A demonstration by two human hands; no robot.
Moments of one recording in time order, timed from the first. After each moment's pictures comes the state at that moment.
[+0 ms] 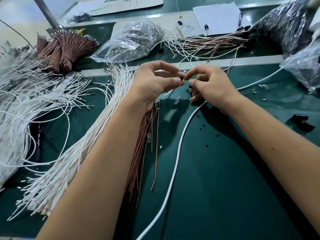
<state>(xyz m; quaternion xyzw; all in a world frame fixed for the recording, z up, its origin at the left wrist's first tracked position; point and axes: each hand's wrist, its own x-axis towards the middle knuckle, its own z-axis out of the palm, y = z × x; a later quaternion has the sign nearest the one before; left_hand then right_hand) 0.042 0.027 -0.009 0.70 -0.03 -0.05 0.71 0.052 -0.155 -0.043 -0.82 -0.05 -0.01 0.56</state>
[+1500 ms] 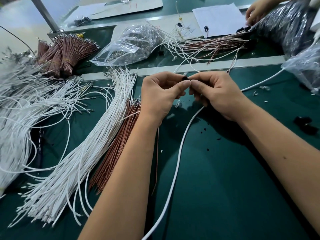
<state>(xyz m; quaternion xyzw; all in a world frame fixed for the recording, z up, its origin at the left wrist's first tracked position) 0.029 0.007 -0.035 0.72 -0.07 0.08 0.69 0.043 -0.171 -0.051 -0.78 -0.17 -0.02 0.60</state>
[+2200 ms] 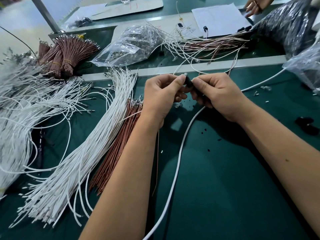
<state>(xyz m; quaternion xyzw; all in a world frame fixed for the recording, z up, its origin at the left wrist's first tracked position) 0.029 0.003 -0.034 0.70 -0.01 0.03 0.71 0.035 -0.169 -0.044 -0.77 -0.17 0.00 0.61</state>
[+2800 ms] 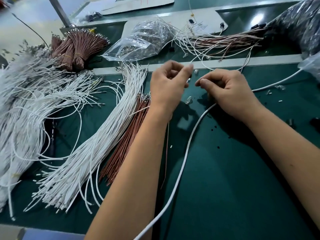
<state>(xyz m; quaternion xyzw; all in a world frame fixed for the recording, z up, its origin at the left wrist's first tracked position) 0.024 0.007 -0.019 0.74 0.00 0.10 0.67 0.035 -0.166 -0.049 -0.85 -0.16 -0.10 0.49</state>
